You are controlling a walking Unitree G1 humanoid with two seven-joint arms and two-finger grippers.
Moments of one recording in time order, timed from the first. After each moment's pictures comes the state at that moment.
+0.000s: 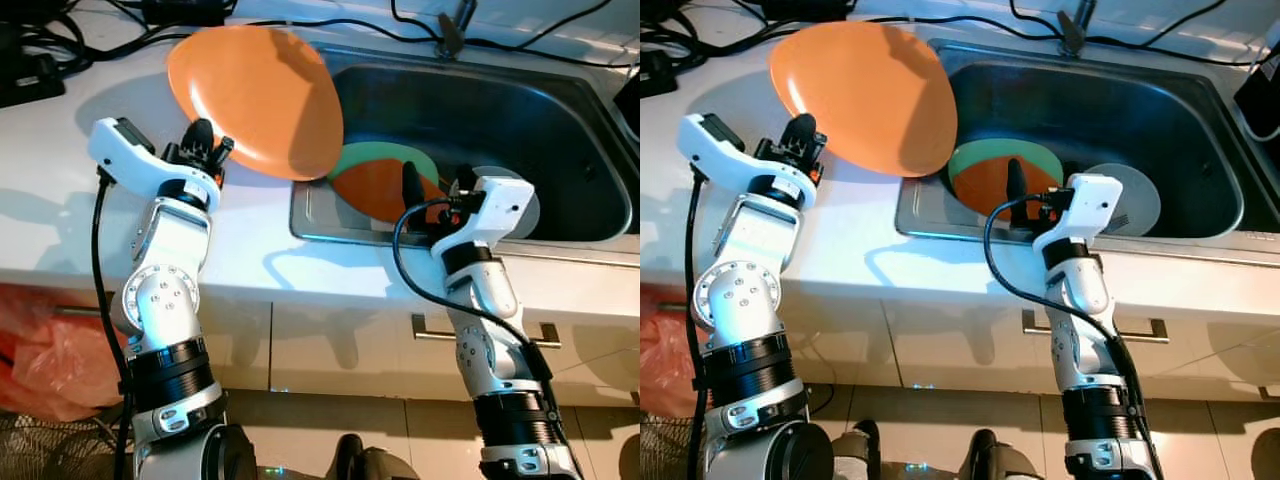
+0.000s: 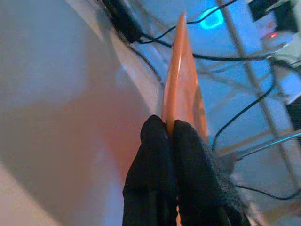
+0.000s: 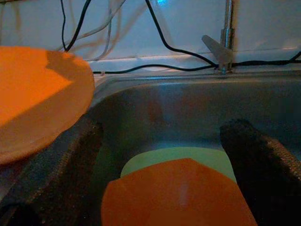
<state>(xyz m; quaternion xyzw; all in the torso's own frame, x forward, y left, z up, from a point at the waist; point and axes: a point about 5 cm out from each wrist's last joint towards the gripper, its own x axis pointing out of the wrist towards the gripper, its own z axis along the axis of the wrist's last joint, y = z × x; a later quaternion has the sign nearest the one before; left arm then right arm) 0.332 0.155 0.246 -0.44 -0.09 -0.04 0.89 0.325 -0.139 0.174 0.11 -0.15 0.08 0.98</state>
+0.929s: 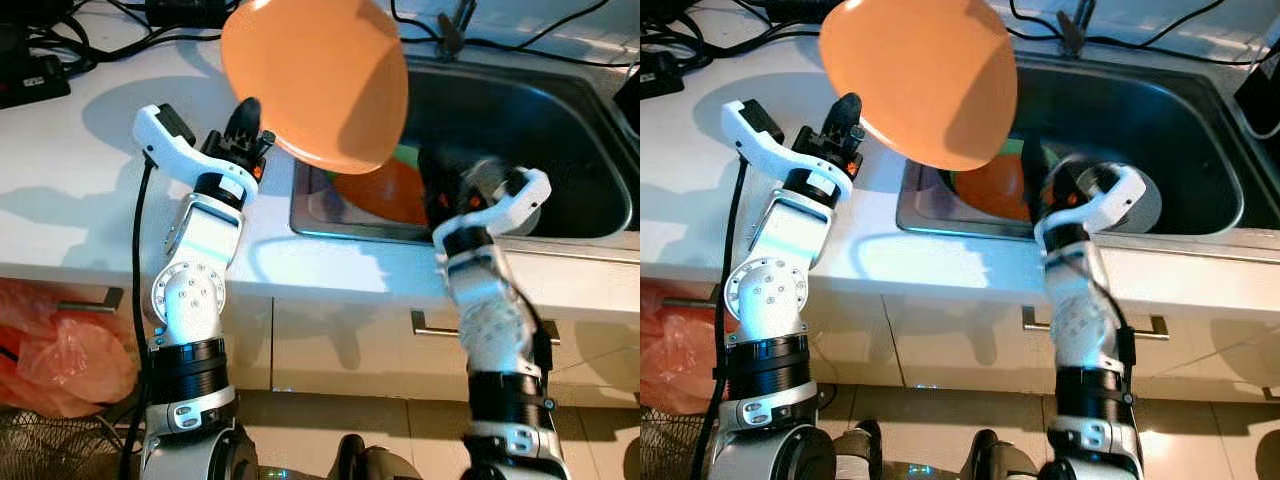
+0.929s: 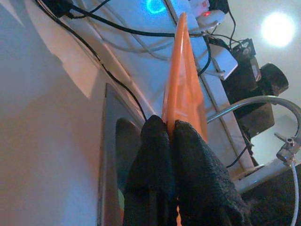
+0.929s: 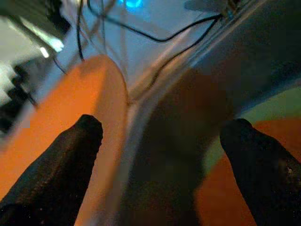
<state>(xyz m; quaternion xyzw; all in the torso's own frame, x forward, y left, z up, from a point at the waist) 0.335 0.120 0.250 -0.45 -0.10 -0.15 0.88 0.338 -0.139 0.190 0.46 -0.11 0.11 0.87</state>
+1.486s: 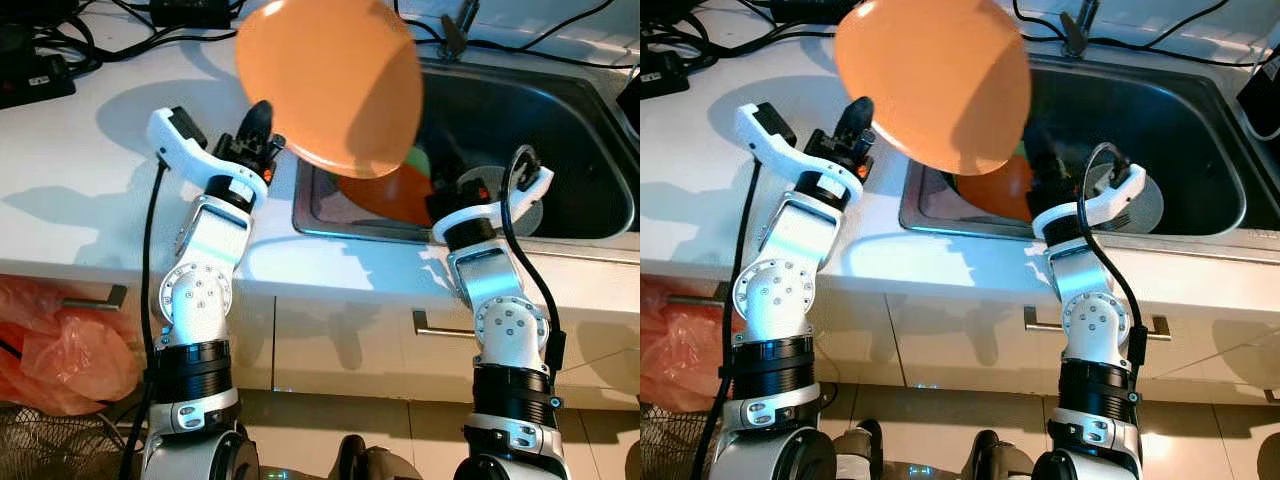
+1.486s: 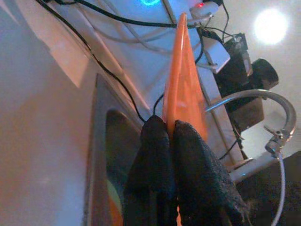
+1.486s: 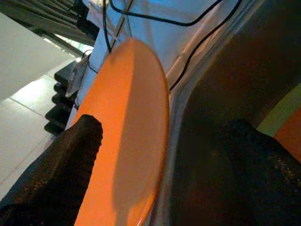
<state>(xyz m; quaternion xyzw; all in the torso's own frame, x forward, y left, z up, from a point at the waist) 0.335 0.109 0.248 -0.46 -0.09 -0.17 0.87 0.334 -0.135 0.198 0.53 -0.09 0.17 0.82</state>
